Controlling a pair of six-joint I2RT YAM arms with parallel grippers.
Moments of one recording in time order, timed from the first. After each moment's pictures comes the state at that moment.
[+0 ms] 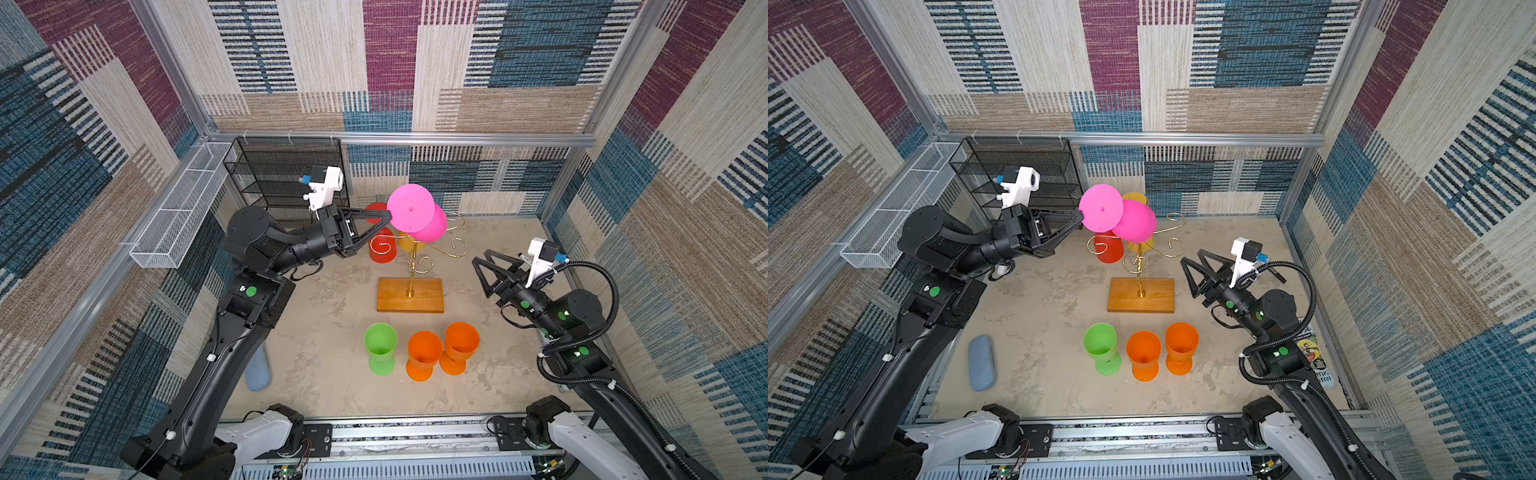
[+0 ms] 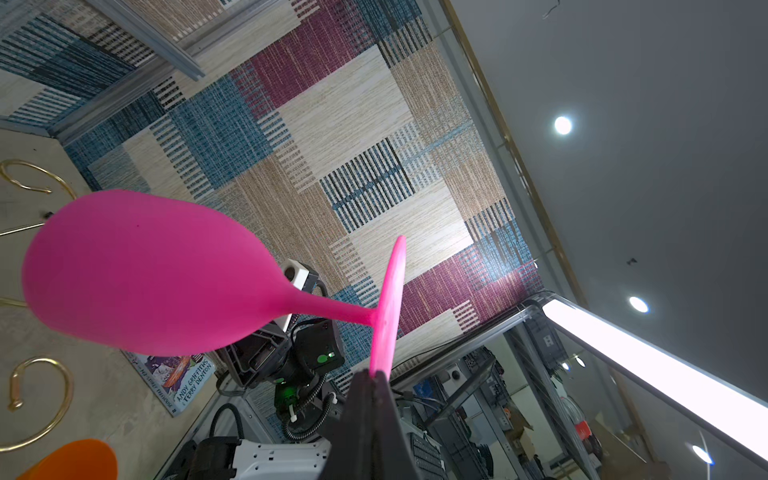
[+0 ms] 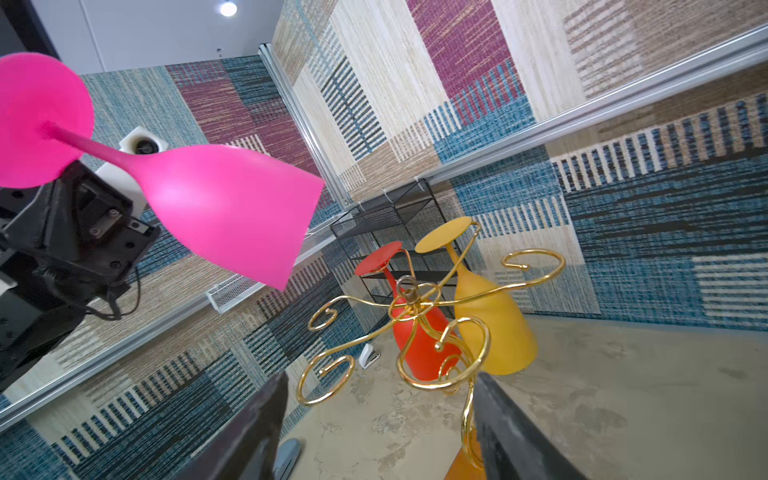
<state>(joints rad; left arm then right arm) -0.44 1.18 1.48 0.07 0.87 -1.34 0.35 0.72 0.64 0.36 -0.39 0.57</state>
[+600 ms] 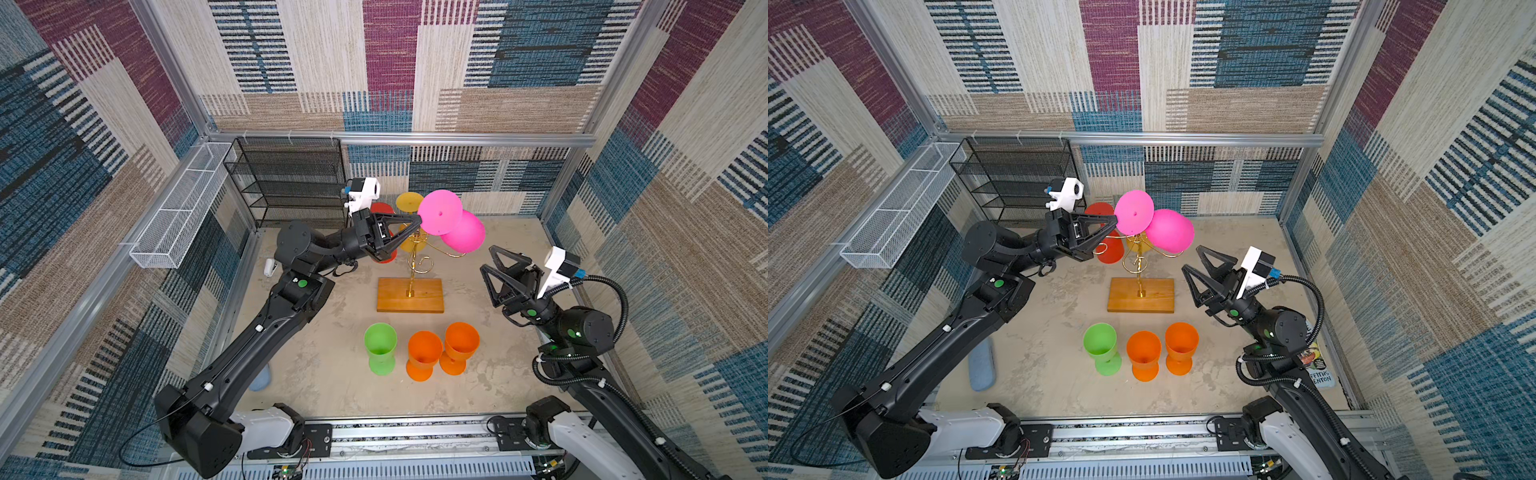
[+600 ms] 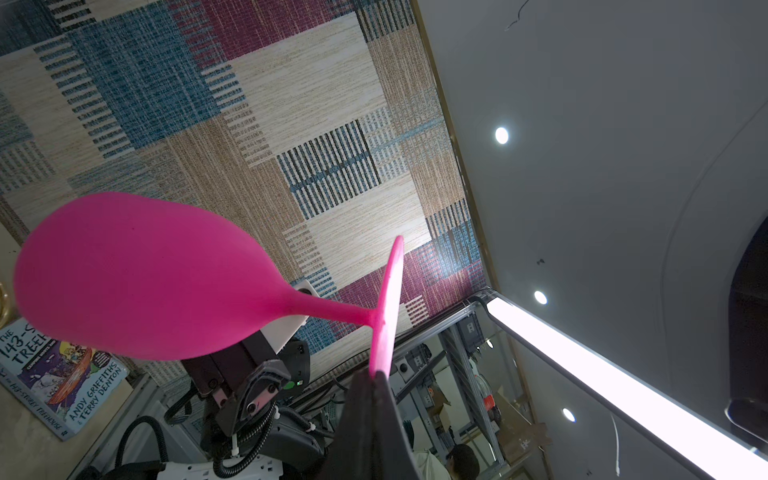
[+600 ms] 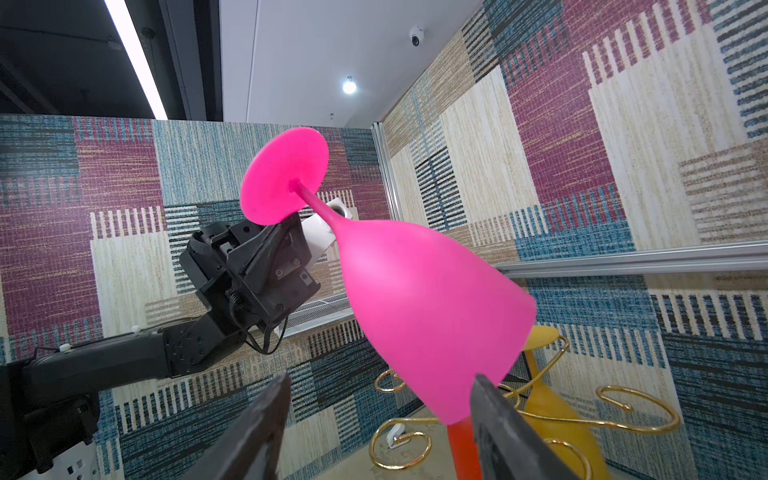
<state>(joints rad) -0.57 1.29 1.30 0.54 0.81 -1.61 0.35 0.74 0.57 0.77 -0.49 0.56</state>
